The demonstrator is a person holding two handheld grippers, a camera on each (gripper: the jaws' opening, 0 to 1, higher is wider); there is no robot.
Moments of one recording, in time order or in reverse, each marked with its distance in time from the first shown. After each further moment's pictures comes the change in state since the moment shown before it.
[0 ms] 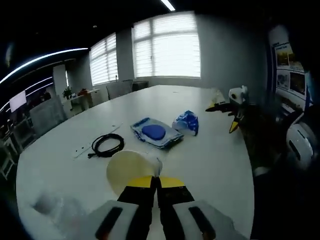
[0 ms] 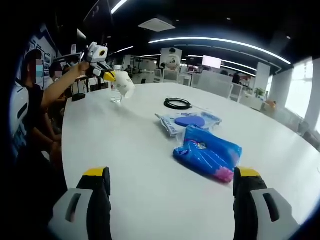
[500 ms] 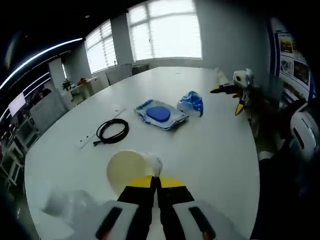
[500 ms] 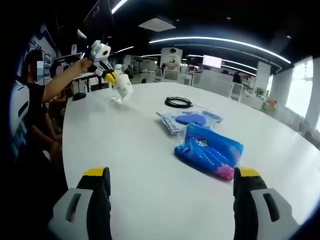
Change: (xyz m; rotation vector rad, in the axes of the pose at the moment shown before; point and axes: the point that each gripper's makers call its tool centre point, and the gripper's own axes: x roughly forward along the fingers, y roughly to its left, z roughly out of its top) left arm -0.003 0.014 -0.018 0.057 0.164 0.027; right arm -0.001 0.001 -0.006 0.006 0.003 0.005
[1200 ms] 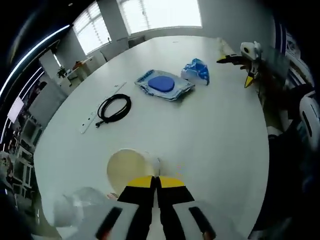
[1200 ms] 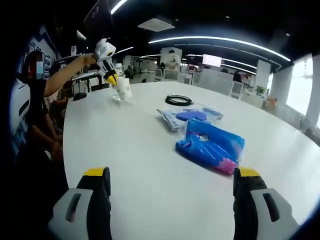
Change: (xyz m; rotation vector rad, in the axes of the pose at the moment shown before) left arm 0.008 0.014 -0.024 0.094 0.276 0.041; right arm -0.001 0.002 -0.010 0.014 0.001 0.007
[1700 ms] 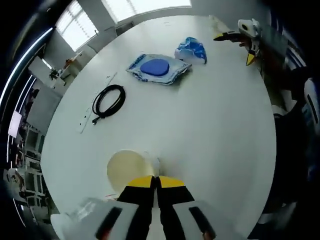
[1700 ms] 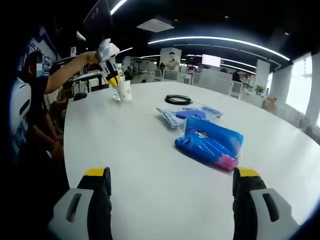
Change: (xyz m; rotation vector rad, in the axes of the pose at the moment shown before) left arm 0.009 -0.002 -0.004 0.136 0.170 0.021; right arm -0.005 -0.001 -0.005 0.008 -0.006 -0.001
